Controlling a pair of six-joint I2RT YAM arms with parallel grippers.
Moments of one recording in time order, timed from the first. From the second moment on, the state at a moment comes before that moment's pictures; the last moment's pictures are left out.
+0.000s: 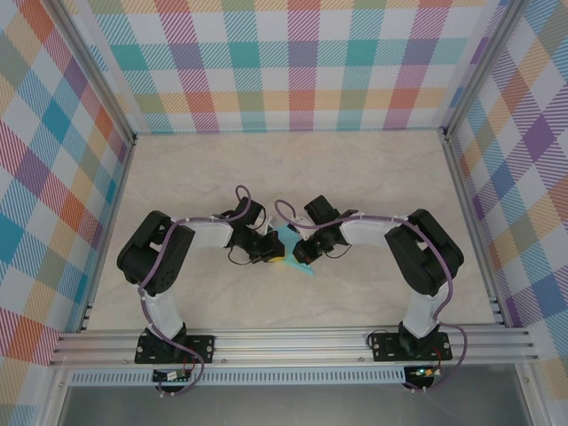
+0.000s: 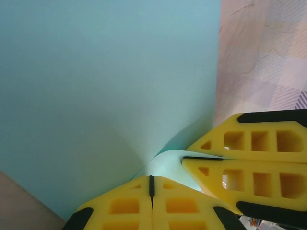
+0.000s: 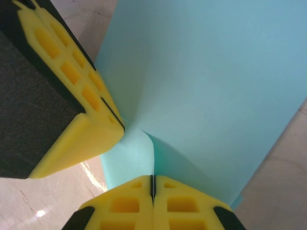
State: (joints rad) left arm -0.53 1.82 0.89 -0.19 0.67 -0.69; right arm 0.67 1.83 0.98 -0.34 -0.45 0.05
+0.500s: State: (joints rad) left arm -0.53 1.83 0.88 -0.16 0.67 -0.68; right arm 0.68 1.83 1.00 -0.37 -0.46 0.07
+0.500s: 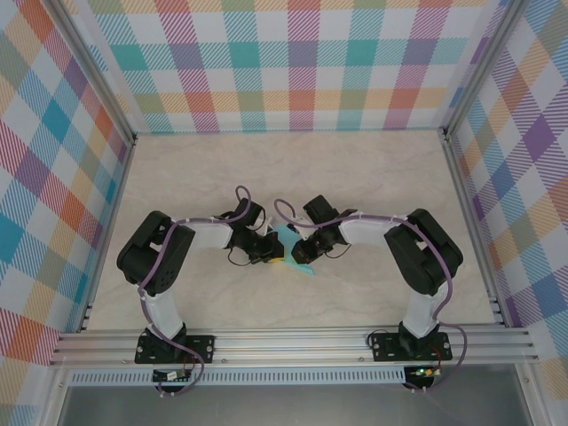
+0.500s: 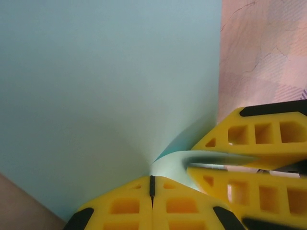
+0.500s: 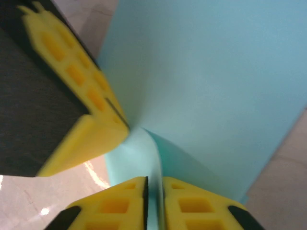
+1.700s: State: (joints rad) left arm -0.53 1.83 0.88 -0.16 0.67 -0.66; right arm 0.66 1.75 0.92 -0.46 -0.64 0.22
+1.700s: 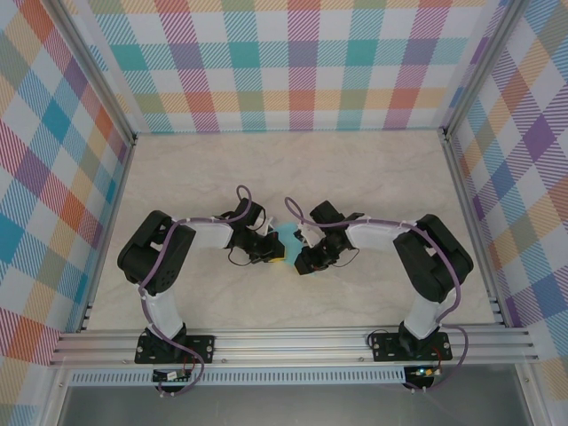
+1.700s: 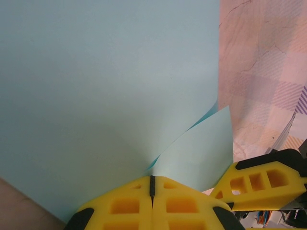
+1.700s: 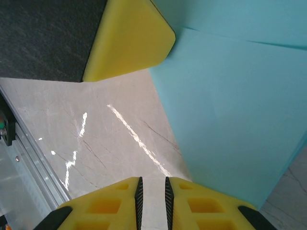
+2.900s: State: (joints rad) left arm -0.53 1.84 0.89 -0.18 0.67 -0.65; right arm 0.60 1.54 0.80 -0.46 -0.65 0.41
